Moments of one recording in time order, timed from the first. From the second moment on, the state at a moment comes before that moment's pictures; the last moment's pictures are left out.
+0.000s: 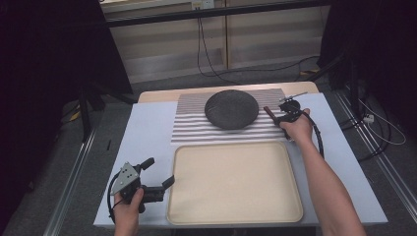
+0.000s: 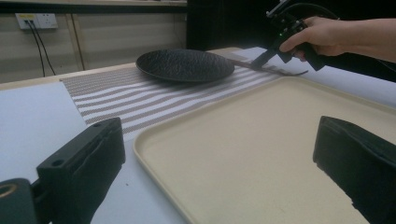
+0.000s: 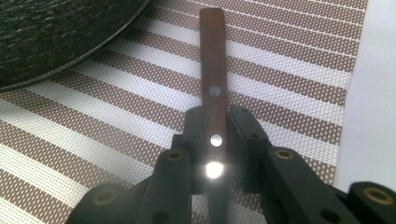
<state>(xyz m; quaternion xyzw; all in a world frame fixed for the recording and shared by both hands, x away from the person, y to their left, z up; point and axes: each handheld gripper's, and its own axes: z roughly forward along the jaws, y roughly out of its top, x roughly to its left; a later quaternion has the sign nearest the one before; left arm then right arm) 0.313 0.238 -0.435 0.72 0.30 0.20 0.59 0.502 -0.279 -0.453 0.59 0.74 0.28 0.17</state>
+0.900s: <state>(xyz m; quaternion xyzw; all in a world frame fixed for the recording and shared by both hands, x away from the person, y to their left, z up) 0.306 0.242 -0.434 0.72 0.31 0.20 0.59 0.472 -0.299 -0.425 0.55 0.71 0.39 0.18</state>
